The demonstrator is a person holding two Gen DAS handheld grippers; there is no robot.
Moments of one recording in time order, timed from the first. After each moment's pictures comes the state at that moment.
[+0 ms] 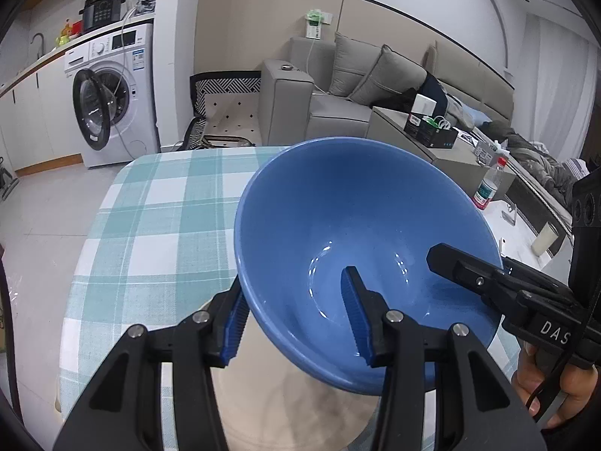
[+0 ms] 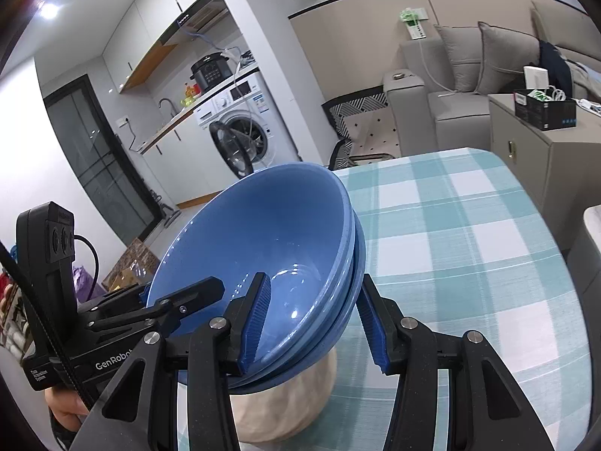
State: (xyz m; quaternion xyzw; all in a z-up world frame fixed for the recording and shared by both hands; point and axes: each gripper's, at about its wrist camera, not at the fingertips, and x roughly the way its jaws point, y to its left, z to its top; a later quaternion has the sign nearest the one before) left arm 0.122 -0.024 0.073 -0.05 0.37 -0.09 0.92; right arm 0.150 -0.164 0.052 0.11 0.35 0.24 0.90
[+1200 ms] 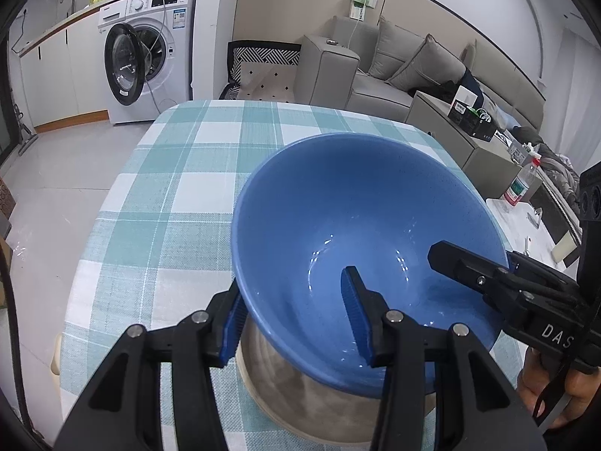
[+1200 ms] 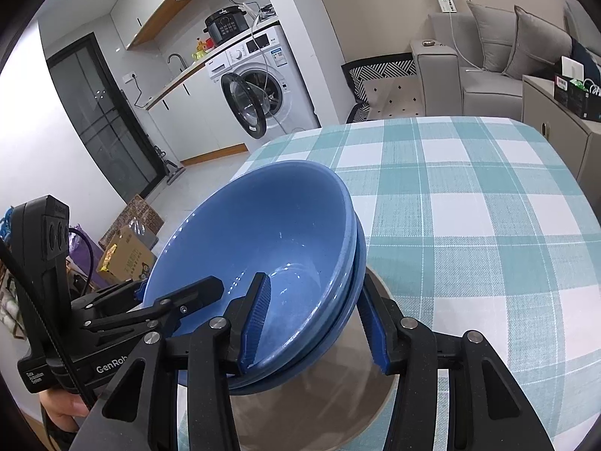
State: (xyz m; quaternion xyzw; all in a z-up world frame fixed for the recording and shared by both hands) left arm 0.108 0.033 0.017 -0.09 0.41 -0.04 0.91; right arm 0.155 -0.086 0.005 0.06 0.40 0.26 0.88
